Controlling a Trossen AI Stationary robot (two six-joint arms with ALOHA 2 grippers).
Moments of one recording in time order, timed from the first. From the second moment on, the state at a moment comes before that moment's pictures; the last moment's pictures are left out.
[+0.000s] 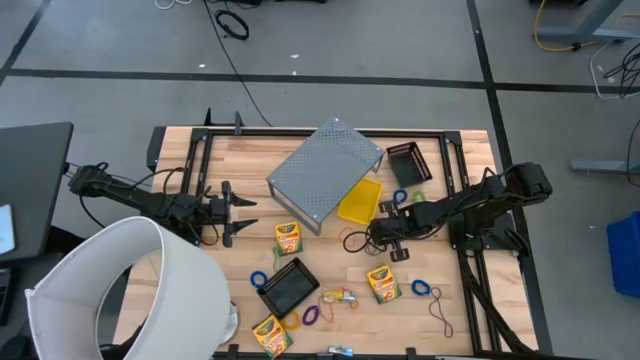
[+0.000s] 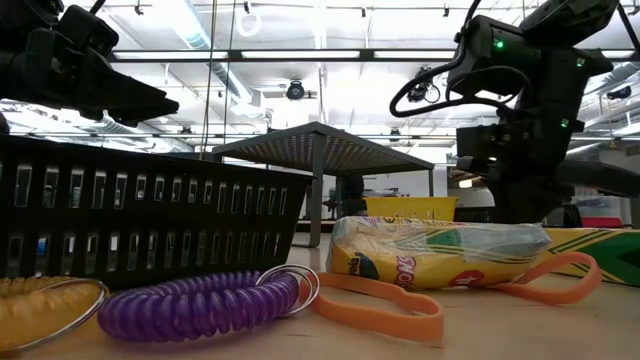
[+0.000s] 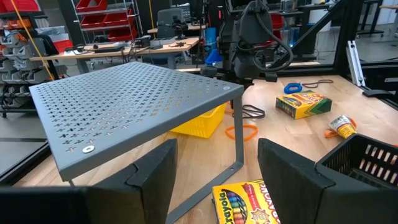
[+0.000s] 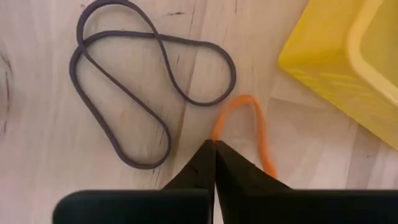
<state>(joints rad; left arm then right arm) -0.29 0.33 0.01 0.26 -0.46 0.08 0.16 1.54 0.69 -0.49 0.19 -0.10</state>
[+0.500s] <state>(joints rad) -0.29 0.33 0.01 0.26 -0.46 0.08 0.25 1.54 0.74 -0.64 0.32 0.04</state>
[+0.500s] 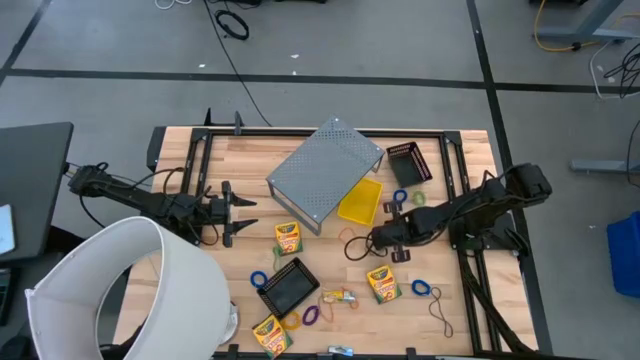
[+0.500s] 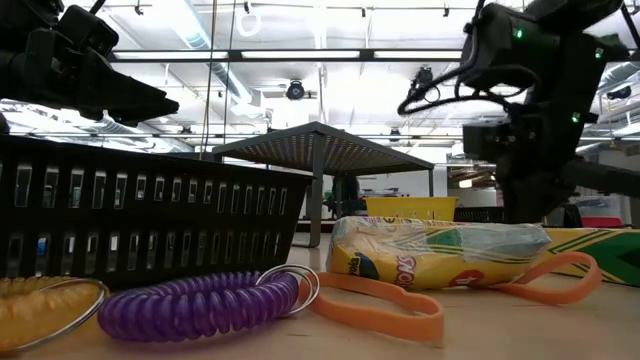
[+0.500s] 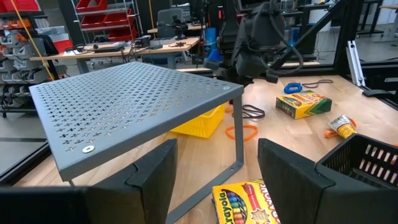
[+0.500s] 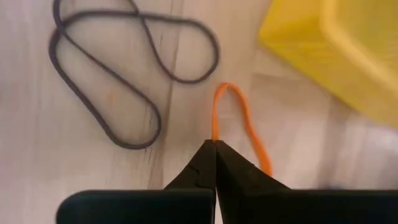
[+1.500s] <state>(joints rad) -0.29 0.33 0.01 0.26 -0.46 0.08 0.26 1.54 1.00 -1.23 0.69 0.25</state>
